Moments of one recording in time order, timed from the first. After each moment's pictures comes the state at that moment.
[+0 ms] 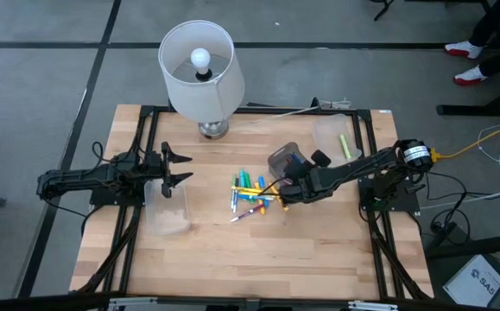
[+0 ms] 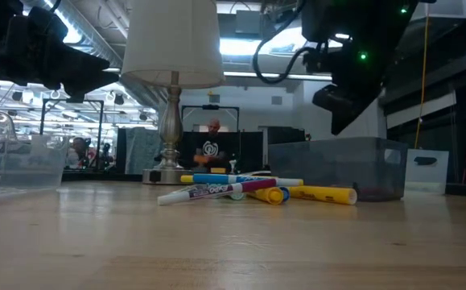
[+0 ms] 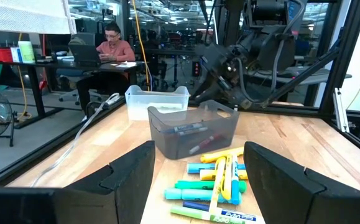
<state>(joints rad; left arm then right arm) 0.13 0.01 0.01 0.03 -0.06 -0.05 0.20 1.63 1.12 -1.03 0.80 0.86</state>
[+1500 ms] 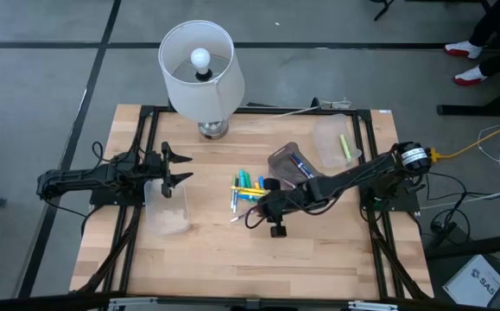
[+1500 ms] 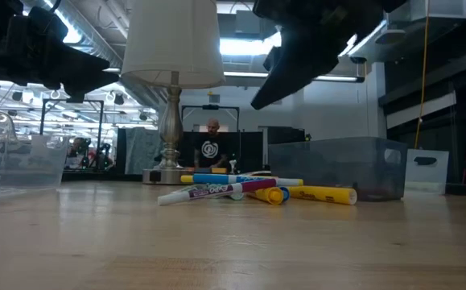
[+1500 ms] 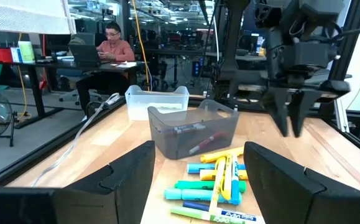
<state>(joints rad) 0.13 0.01 0.01 0.03 -0.06 -0.05 0.27 1.67 1.12 -0.23 0.12 0.07</state>
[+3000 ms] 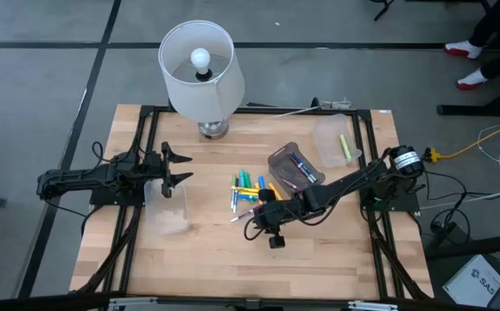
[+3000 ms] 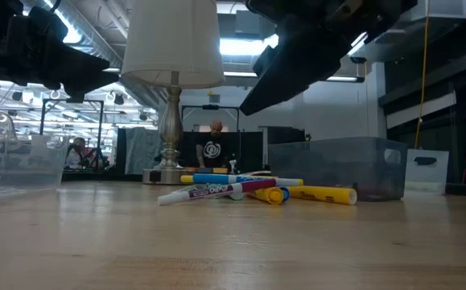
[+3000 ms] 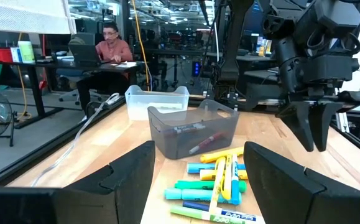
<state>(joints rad) 0.13 0.01 0.01 0.03 -0.06 -0.05 0.32 1.74 1.12 -0.12 0.10 0.06</state>
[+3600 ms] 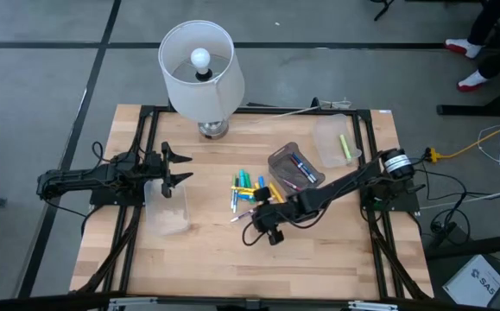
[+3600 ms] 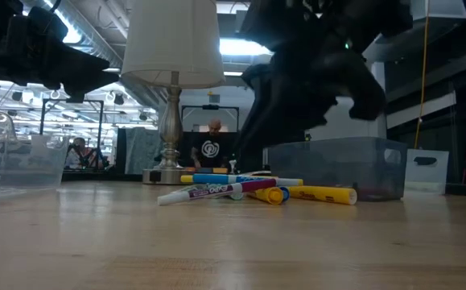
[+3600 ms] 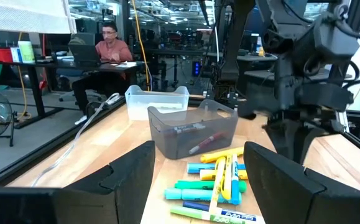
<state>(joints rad) 0.13 0.01 0.01 0.03 -0.06 -0.05 0.32 1.83 1.12 -0.11 0.22 -0.23</state>
